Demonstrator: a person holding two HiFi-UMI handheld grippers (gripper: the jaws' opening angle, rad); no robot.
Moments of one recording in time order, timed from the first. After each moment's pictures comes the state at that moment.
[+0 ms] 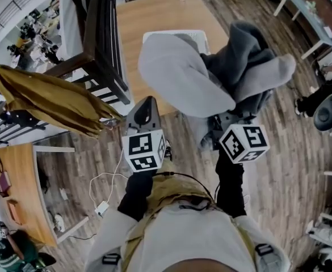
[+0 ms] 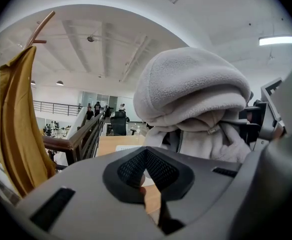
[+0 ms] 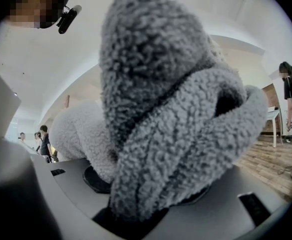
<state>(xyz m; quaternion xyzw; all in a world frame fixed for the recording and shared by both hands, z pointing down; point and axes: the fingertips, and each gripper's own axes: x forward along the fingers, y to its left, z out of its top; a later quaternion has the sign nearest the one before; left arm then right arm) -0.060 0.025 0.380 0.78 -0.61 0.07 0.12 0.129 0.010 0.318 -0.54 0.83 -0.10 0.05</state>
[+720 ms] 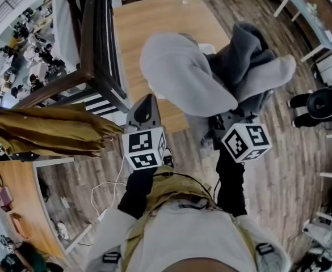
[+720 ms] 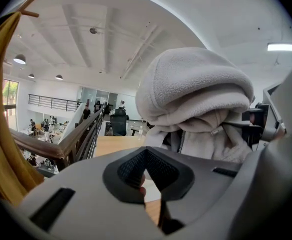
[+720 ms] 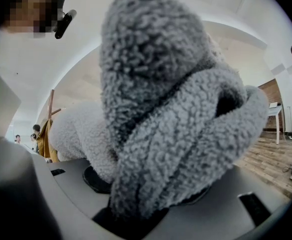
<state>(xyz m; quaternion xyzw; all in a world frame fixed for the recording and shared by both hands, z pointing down) -0.105 -0.104 0.387 0.78 -0.61 0.06 0.15 0.086 -0.114 0.322 -0.54 0.83 -0.12 0.04</state>
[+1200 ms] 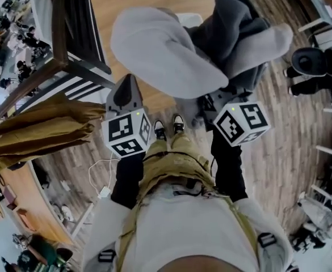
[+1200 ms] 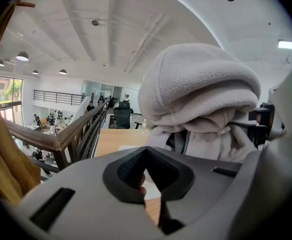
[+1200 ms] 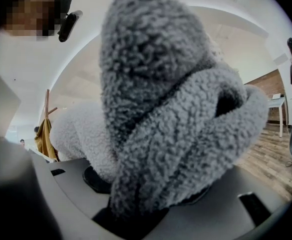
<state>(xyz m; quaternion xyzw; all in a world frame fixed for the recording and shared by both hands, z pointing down) -0.083 -0.137 0.399 0.76 -0.62 0.08 0.17 0.108 -0.148 0.332 -0.52 0.84 -0.16 0.03</state>
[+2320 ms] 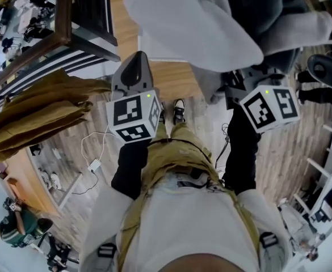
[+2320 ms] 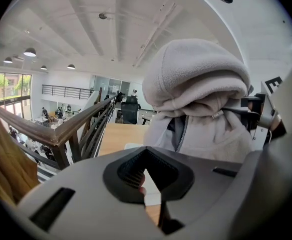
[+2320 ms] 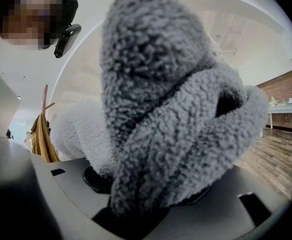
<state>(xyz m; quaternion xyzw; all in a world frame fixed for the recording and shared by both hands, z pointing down) -0.112 -0.196 0.441 0.72 -0.65 0.09 0.22 0.080 -0.256 0.339 -0.47 0.87 -0.14 0.00</state>
